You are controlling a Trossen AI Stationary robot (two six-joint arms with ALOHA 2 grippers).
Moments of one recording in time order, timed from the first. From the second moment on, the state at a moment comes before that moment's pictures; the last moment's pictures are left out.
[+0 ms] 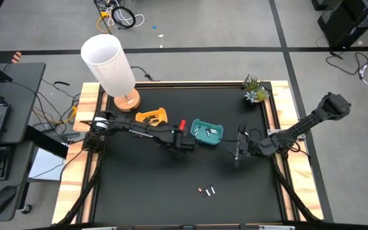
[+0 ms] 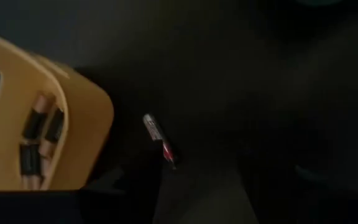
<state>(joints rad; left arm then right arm) -0.11 2.03 1.54 -1.04 -0.45 -0.81 0.48 1.03 0.22 0.66 0.69 -0.09</state>
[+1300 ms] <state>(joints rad) -0.16 1.86 0.96 -0.38 -0.80 -1.20 0.49 1.03 0.22 0.71 0.67 -0.11</state>
